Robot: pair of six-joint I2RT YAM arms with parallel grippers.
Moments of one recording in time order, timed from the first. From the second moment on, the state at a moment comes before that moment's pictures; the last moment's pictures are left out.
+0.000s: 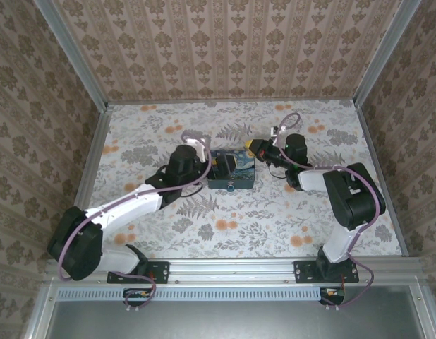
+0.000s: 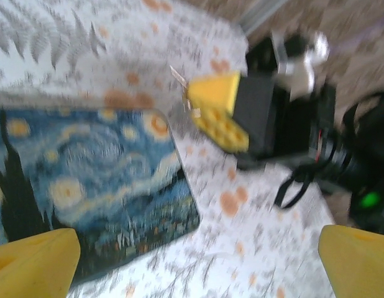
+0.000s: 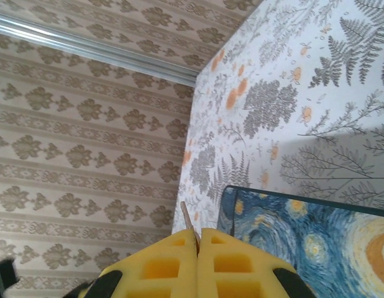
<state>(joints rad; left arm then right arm) -0.78 1.32 0.79 0.09 0.17 -0.68 0.25 1.76 0.77 0.79 -0.63 1.10</state>
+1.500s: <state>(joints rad) -0.94 1.69 0.65 0.39 -0.07 -0.43 0.30 1.89 0.84 0.73 -0.67 1.13</state>
